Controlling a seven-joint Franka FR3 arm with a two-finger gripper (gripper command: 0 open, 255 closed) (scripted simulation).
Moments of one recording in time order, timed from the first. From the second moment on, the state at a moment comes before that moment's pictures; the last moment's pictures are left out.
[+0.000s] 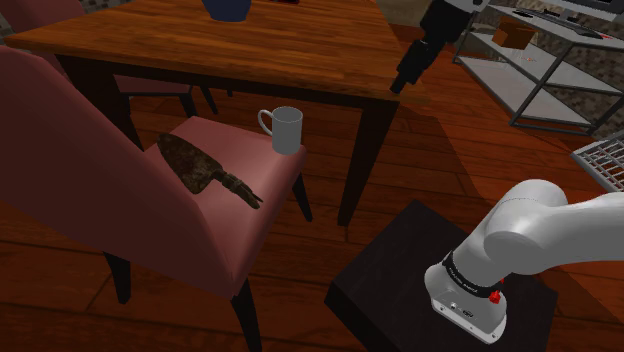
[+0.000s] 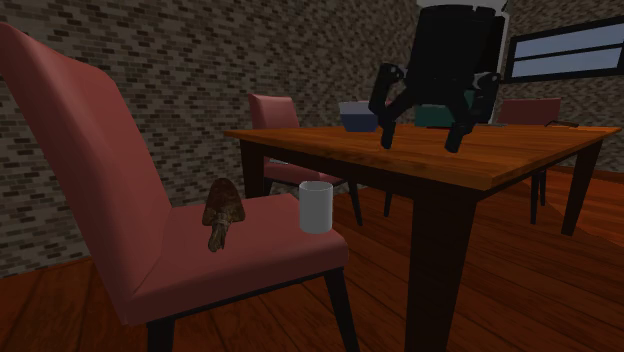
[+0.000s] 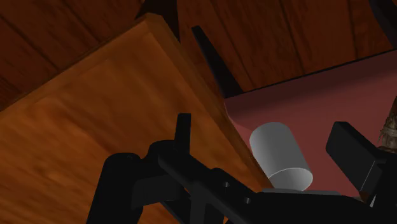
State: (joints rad) arm -0.01 -0.80 0.02 -2.27 0.10 1.67 -0.12
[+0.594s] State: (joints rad) arm 0.03 -0.66 0.13 -2.25 0.18 1.79 -0.01
